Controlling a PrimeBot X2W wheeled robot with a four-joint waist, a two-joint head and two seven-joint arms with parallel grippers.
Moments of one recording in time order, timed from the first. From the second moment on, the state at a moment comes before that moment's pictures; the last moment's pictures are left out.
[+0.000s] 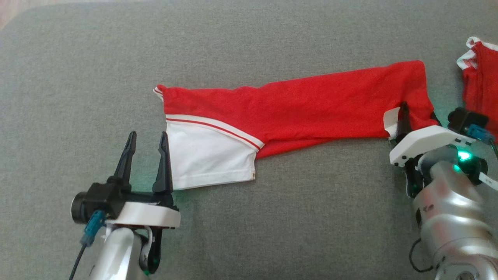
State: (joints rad) left arm -0.21 0.05 -0.16 0.32 -0.23 -0.07 -0.26; right arm -0.74 -0.06 -0.38 1.20 -0.04 0.13 -0.23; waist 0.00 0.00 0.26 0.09
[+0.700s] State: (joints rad) left arm -0.22 0.05 -0.12 0.33 -0.22 -0.08 -0.26; right arm -0.67 -0.12 -0.42 1.07 -0.02 0.13 -0.25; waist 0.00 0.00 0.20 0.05
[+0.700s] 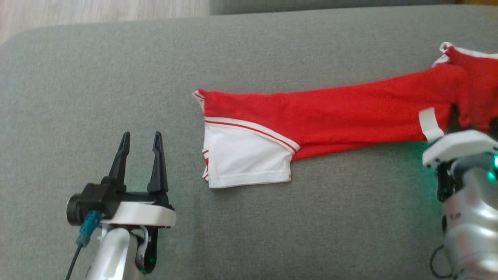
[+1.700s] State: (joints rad) left arm -0.09 0.05 -0.19 0.35 -0.26 -0.06 -0.26; right arm -0.51 -0.06 0.48 0.75 0.63 0.13 -0.25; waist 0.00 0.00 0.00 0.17
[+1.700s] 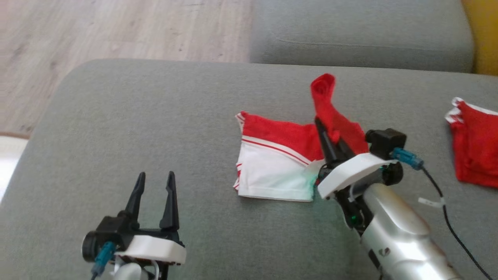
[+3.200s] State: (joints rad) left arm -0.12 0.05 -0.10 0.22 -0.27 -0.03 -0.26; right arm -0.32 -0.06 0.11 0.50 0.13 0.13 -0.25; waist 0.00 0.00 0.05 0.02
